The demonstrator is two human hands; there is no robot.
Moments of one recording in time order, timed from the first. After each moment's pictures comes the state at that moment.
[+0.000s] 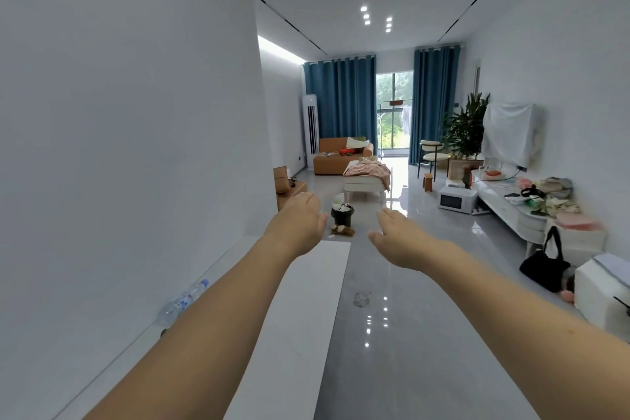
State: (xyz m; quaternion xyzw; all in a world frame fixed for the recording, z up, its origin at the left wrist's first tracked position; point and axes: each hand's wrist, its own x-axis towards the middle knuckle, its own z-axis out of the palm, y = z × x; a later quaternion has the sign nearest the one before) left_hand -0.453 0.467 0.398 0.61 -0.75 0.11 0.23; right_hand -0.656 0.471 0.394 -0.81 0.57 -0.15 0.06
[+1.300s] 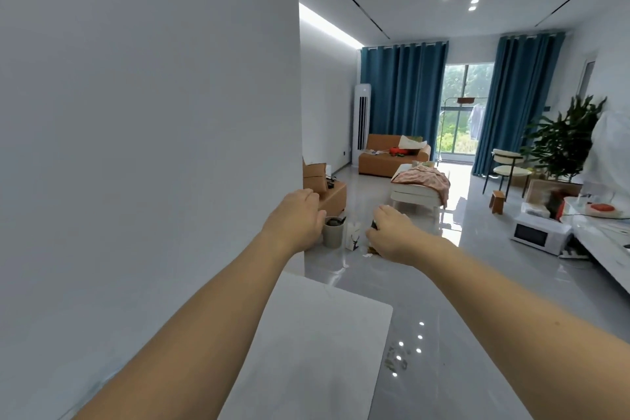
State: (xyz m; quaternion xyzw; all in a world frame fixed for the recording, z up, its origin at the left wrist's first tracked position) left_hand -0.332 0.003 0.383 0.71 -0.67 0.12 0.20; right_hand -0.522 -0.054 0.386 -0.85 0.51 -0.12 0.08
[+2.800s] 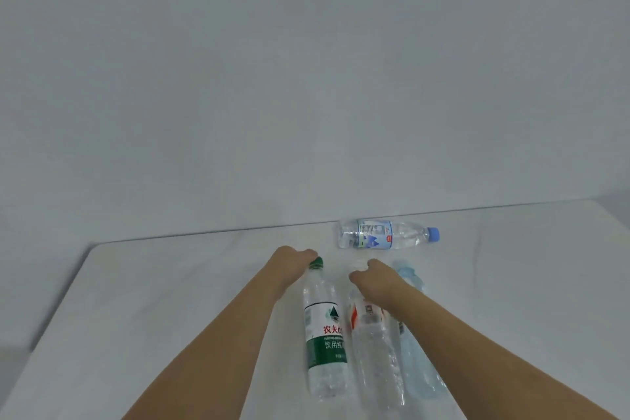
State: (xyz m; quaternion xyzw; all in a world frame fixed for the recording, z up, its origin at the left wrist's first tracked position) left_hand 0.043 0.254 -0.018 0.85 0.12 -0.29 0.43; right_hand -0.015 0.087 -0.006 -0.85 0.23 0.24 0.40
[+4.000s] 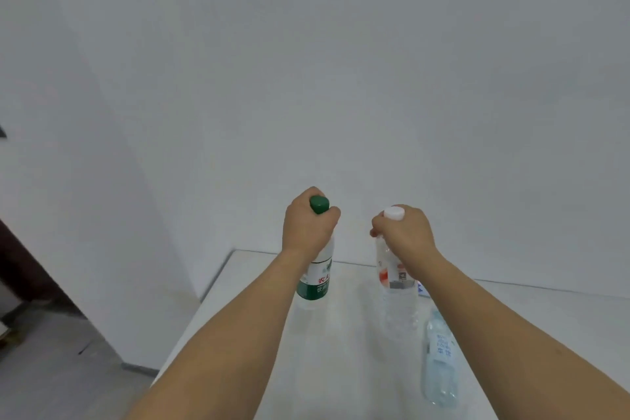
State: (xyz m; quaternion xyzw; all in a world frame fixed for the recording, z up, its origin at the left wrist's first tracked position) left_hand -0.110 0.316 0.253 0.80 0.04 0.18 0.57; right_hand -0.107 0.145 0.255 -0.82 0.06 -0.04 0.57
